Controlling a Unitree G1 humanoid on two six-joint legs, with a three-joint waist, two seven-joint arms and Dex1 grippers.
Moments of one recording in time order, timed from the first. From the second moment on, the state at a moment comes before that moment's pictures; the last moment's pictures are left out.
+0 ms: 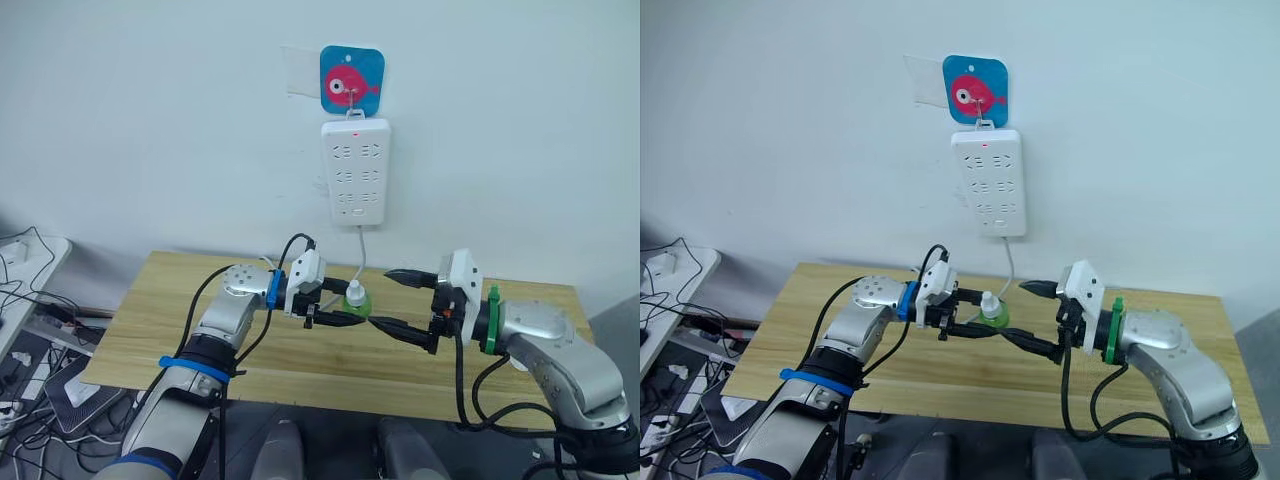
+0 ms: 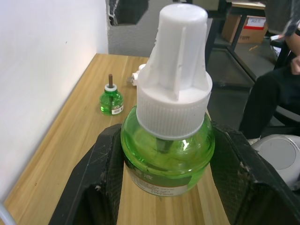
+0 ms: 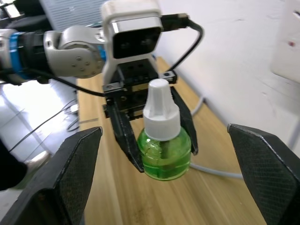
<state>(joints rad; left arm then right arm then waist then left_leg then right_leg) -0.60 0.36 -0.23 0.45 -0.27 -0.03 -1.43 -0.14 -0.53 0.06 -0.53 0.46 0.60 0.80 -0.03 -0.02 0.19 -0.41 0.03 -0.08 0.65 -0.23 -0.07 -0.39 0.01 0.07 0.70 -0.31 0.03</state>
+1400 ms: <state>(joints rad) -0.61 0.33 -0.24 0.48 -0.25 -0.07 -1.44 -0.20 -0.45 0.19 -0.46 0.38 0.53 0.73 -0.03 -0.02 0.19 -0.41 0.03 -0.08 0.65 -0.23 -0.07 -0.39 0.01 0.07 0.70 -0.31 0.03</state>
